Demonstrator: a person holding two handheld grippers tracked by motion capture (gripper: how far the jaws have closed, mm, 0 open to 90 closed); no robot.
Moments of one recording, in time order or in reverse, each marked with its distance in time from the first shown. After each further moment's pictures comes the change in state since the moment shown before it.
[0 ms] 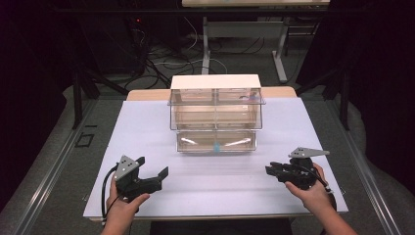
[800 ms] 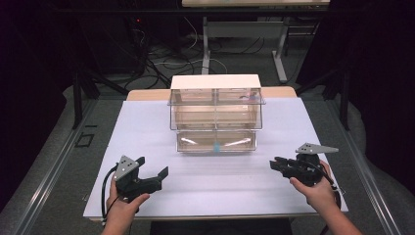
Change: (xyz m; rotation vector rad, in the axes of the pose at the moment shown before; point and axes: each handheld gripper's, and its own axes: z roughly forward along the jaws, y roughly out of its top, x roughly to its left) left arm -0.001 0.000 -0.001 -0.005 0.002 -0.006; right arm -0.006 0.010 -0.014 -0.054 -0.011 0.021
